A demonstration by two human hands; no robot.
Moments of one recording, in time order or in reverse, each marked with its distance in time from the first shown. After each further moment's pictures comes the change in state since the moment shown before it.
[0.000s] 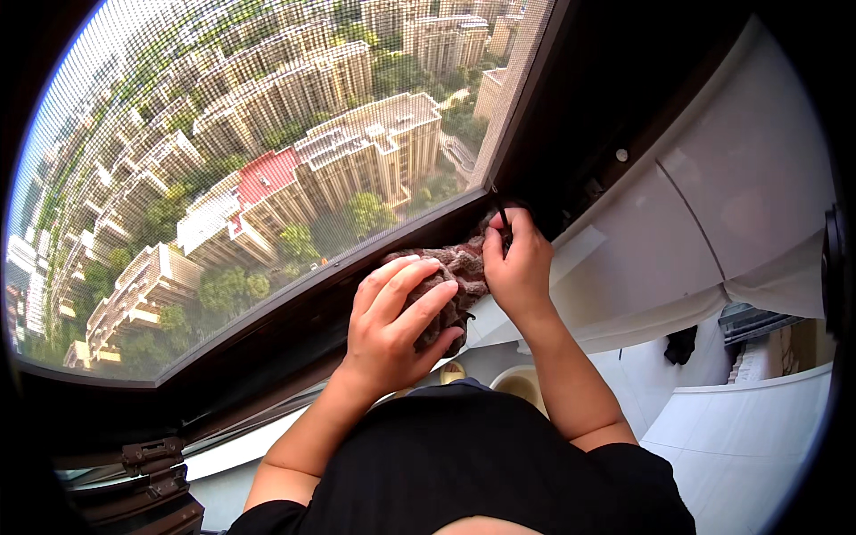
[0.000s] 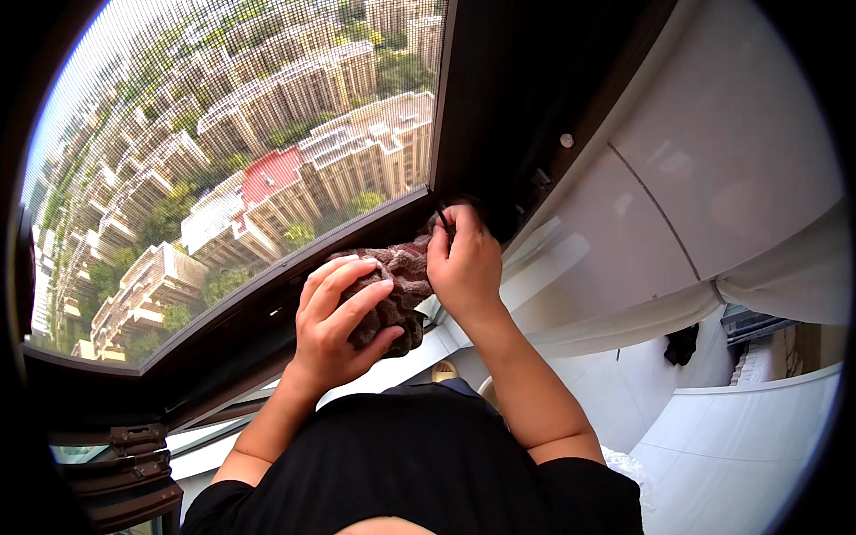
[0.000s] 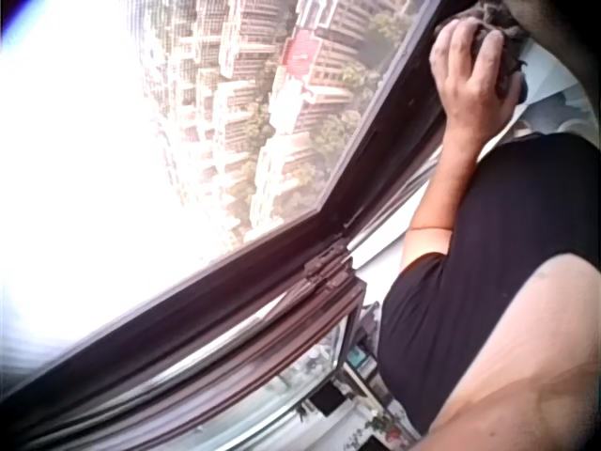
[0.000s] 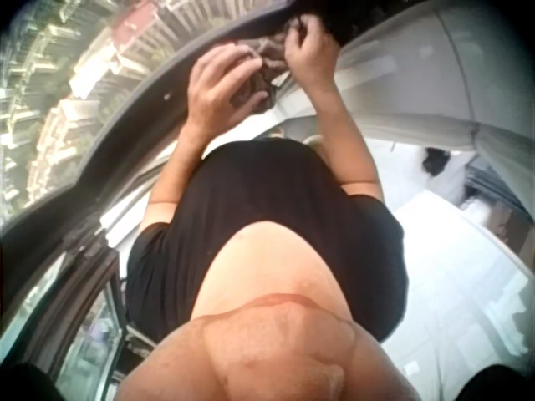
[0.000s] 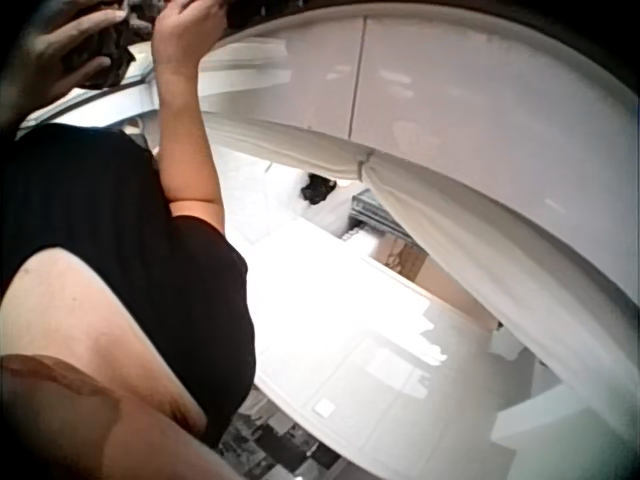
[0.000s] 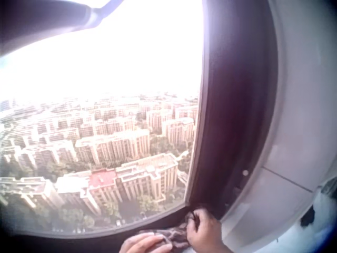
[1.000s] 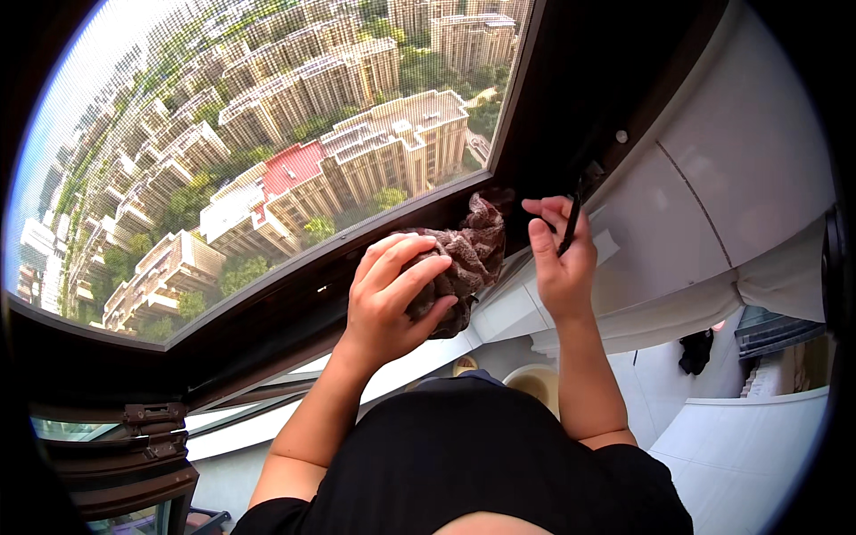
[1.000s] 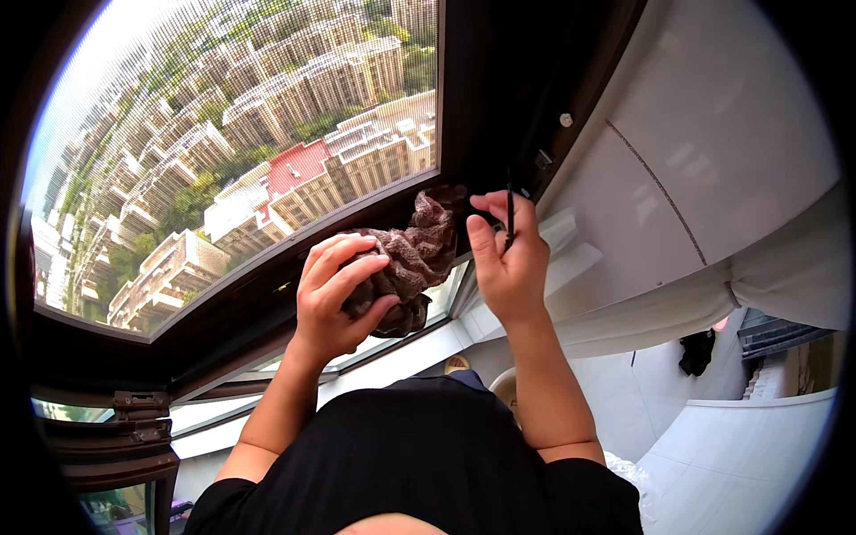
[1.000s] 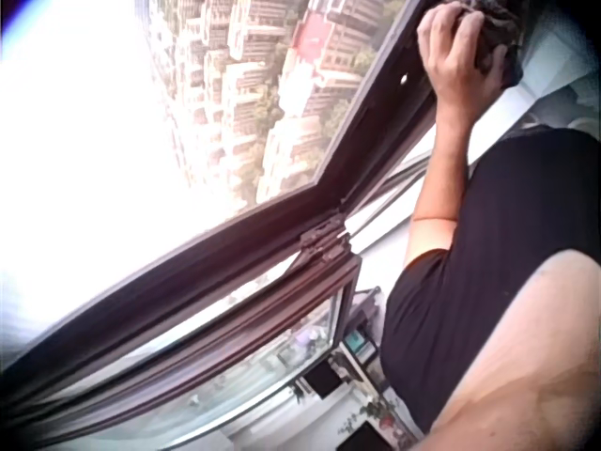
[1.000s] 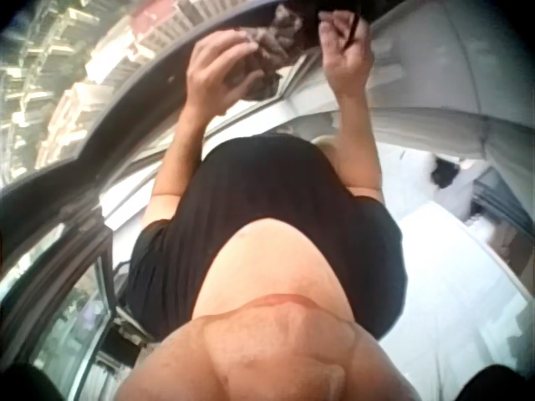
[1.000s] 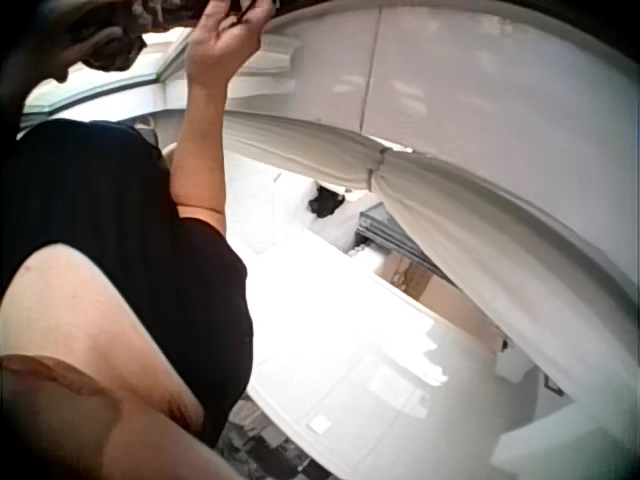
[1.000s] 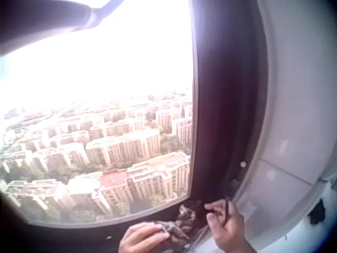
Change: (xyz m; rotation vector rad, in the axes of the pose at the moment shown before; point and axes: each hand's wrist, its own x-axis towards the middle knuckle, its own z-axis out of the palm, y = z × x) left_hand 0.001 -0.002 0.002 0.000 0.054 0.026; right_hand -0.012 0.009 -0.045 0.406 0.045 0.086
